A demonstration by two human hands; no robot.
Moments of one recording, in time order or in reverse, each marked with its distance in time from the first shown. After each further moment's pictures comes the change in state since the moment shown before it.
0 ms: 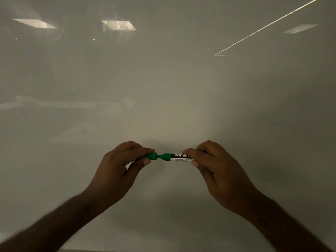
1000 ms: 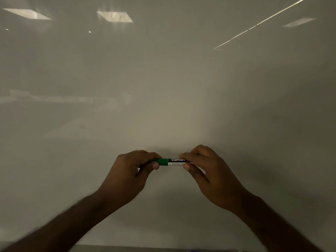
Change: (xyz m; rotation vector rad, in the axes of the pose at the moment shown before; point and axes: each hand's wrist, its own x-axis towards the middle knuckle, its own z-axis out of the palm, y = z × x) left_hand -0.007 -0.002 0.026 0.007 -0.141 -0.116; right_hand -0.007 0.012 0.035 0.180 -0.009 0.097
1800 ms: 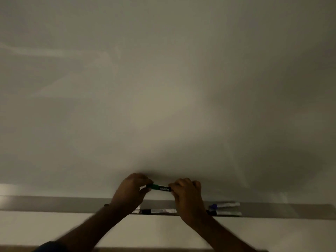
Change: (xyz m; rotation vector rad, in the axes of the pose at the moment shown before) left_hand -0.147 -0.139 0.126 0.120 -0.372 -0.334; right_hand -0.146 0.040 0.199 -0.223 -0.321 0.429
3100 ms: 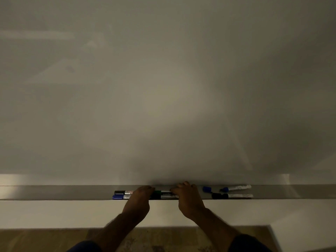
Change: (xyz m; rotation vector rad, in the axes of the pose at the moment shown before) left_hand -0.057 -0.066 0.079 0.012 -0.261 -0.256; right_hand -0.015 0.009 0.099 -0.071 -0.408 0.089
